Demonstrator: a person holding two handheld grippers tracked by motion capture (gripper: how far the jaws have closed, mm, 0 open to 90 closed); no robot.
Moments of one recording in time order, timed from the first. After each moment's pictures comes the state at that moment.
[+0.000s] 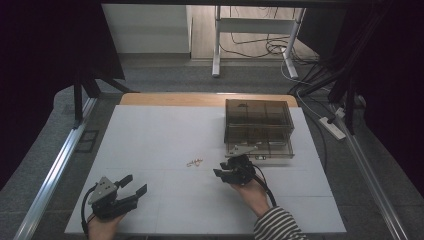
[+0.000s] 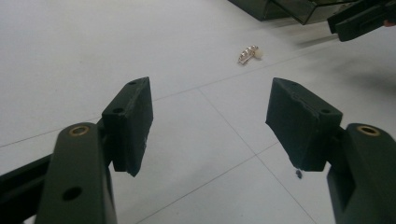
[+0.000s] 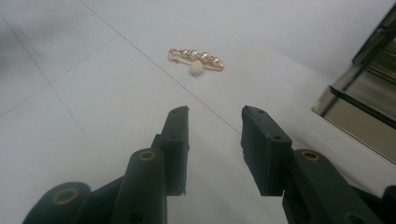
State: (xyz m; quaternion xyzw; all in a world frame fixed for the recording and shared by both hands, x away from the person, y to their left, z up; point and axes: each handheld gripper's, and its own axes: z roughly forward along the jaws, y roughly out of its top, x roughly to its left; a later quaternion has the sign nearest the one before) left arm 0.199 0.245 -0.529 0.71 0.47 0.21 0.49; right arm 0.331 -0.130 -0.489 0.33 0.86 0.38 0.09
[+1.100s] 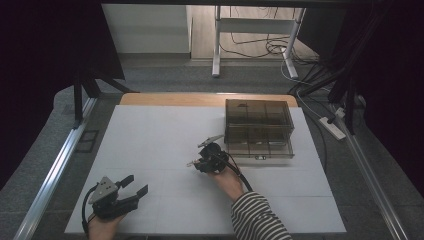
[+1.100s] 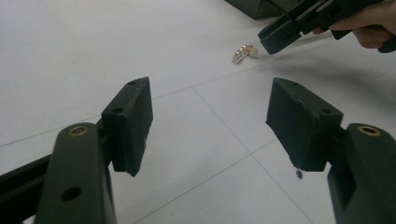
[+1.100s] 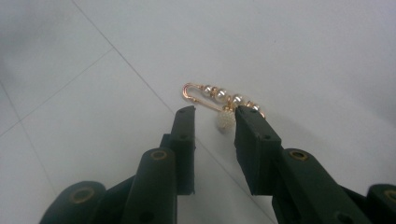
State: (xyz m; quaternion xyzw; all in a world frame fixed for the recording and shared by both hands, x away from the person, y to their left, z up) left arm 0.200 0.244 -0.530 0.71 0.46 0.20 0.49; right arm 0.373 -0.057 -0.509 0.33 0.89 0.32 0.05
